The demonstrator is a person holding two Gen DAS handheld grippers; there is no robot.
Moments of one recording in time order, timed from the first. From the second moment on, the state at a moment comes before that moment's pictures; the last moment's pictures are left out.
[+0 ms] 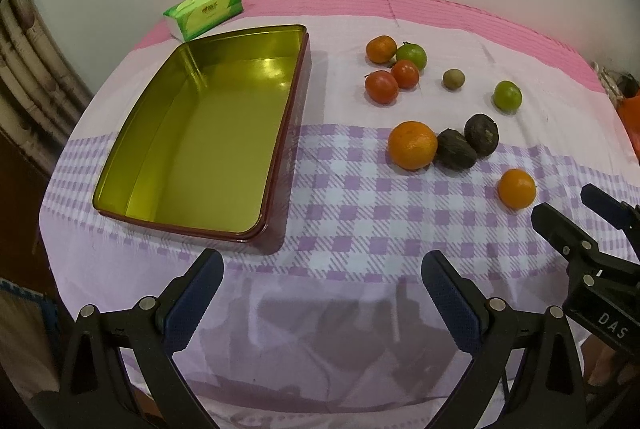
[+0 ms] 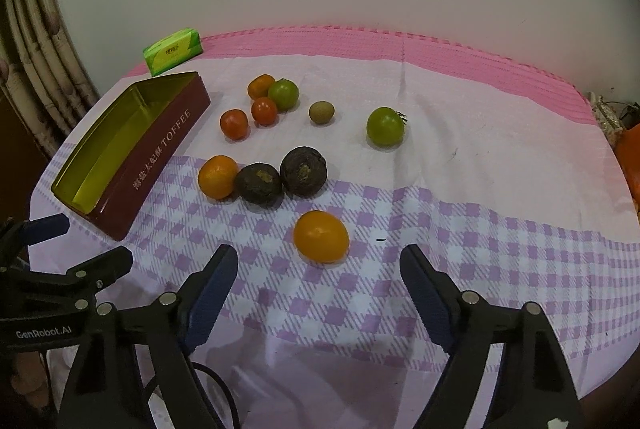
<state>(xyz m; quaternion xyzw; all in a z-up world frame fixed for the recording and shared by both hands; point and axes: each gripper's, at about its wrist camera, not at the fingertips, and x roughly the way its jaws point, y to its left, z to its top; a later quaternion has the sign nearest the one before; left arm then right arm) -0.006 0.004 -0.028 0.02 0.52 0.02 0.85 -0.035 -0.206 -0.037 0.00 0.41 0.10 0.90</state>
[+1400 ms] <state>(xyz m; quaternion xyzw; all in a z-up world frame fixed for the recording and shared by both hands) 0.053 -0.032 -0.046 0.04 0.53 -0.07 0.84 0.015 -0.234 -0.077 -0.02 0.44 0.06 0.90</state>
